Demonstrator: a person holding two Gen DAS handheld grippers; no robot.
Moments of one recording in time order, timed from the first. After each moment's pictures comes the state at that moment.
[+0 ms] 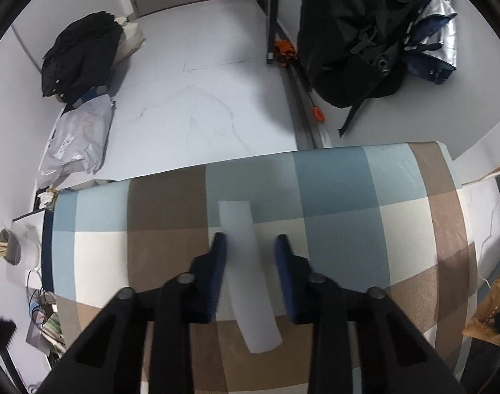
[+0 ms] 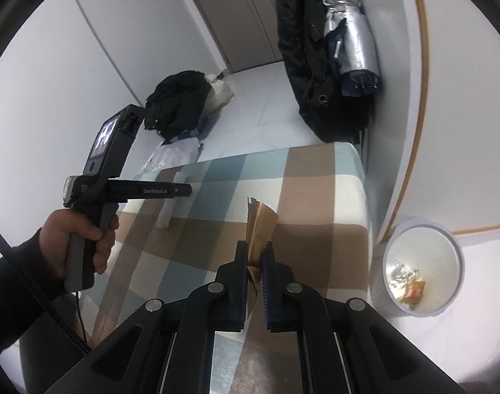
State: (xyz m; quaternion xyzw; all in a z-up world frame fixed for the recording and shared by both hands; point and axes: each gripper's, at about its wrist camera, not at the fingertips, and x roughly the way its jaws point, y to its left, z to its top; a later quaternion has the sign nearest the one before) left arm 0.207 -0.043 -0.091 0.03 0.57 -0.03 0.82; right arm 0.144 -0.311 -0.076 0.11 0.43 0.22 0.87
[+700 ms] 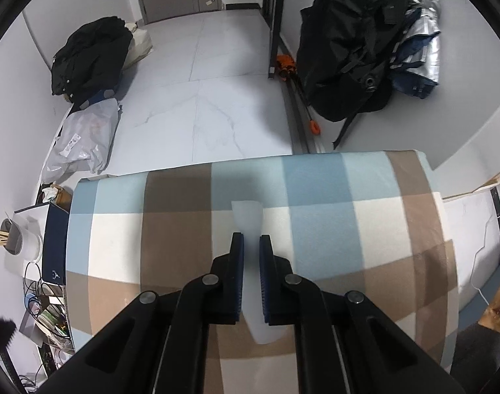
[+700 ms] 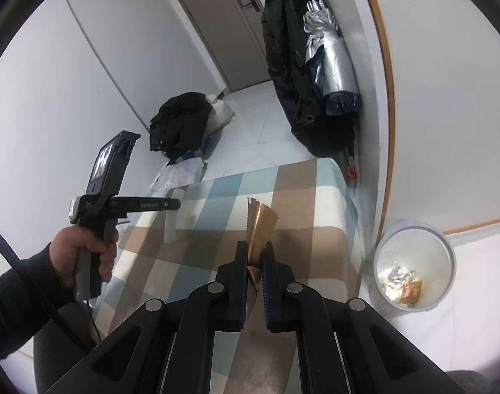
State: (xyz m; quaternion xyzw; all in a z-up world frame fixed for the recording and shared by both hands) left arm 0.194 -0.053 -0.072 0.01 0.55 -0.04 0.84; right arm 0.116 -0.347 -0.050 0.13 0.40 0.22 0.88
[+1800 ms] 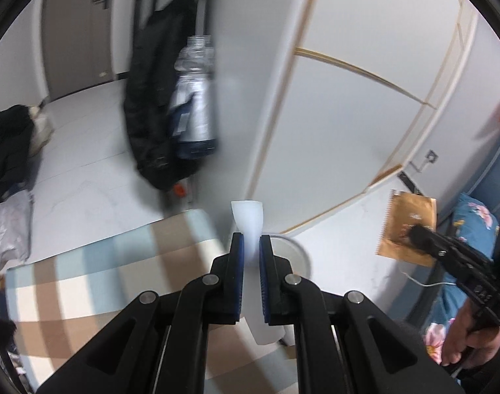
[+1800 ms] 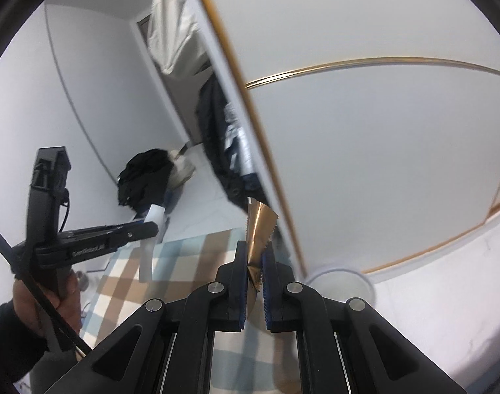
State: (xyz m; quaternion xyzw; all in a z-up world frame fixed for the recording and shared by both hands) left arm 0.136 -0.226 0.035 0.01 0.43 -0.26 0.86; right arm 0.087 -0.484 0.017 0.15 0.31 0.12 0.93
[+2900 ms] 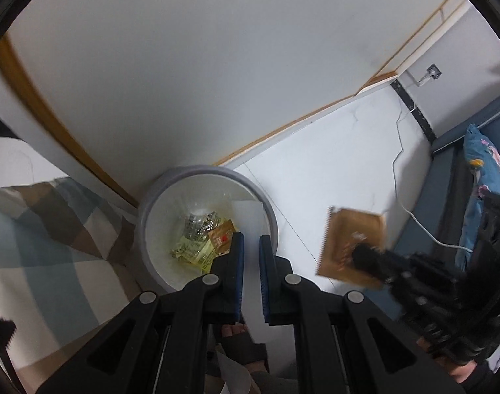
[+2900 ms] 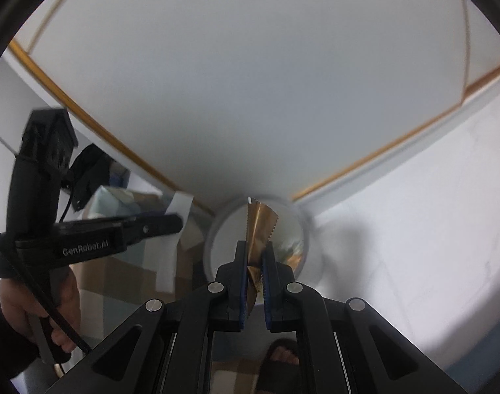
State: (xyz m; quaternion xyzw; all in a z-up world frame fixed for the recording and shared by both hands) left arm 0.186 -0.409 -0.138 0.08 0.61 -0.31 0.73; right arm 0.157 -0.608 -0.201 0.27 0.46 0.05 0.84
